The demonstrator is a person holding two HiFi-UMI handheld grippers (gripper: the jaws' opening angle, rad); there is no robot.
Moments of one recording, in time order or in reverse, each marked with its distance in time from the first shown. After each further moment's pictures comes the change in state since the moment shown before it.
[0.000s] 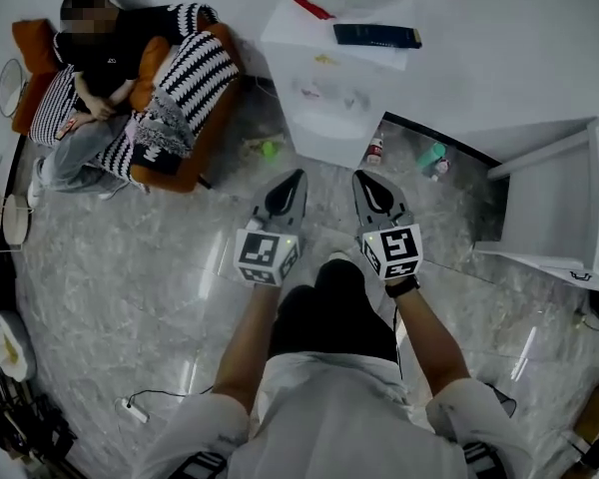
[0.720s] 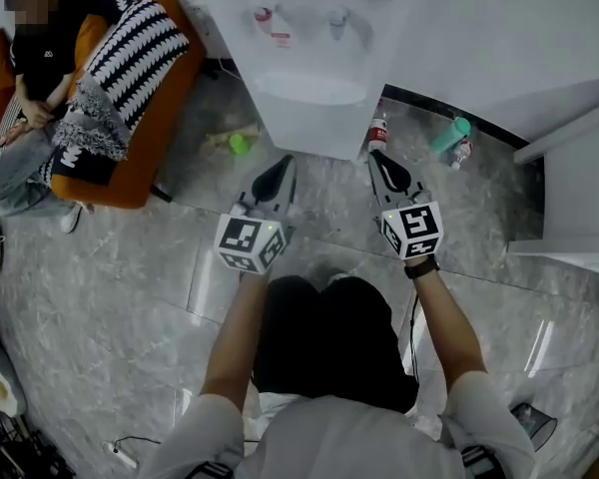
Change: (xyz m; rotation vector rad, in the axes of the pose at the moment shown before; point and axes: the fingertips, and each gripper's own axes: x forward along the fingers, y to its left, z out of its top) left arm 0.113 0.051 -0.280 -0.008 -0.059 -0.113; right arm 0.083 -0.094 -0.294 -0.061 -0.015 -0.064
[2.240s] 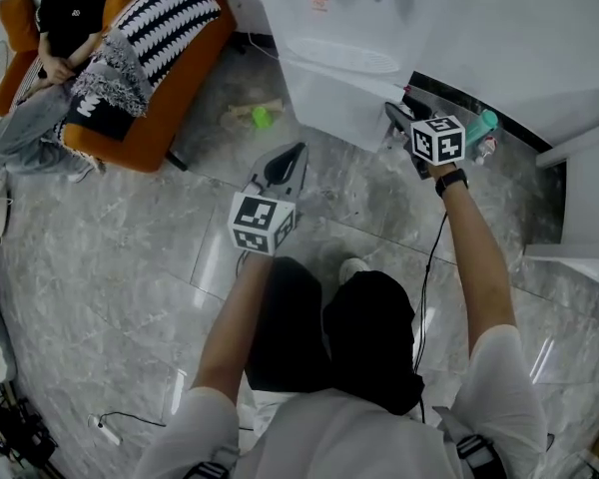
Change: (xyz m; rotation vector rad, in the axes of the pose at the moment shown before) left arm -0.039 0.011 -0.056 0.105 0.101 0.062; right arm 0.103 -0.059 -0.085 0.077 0.229 0.152
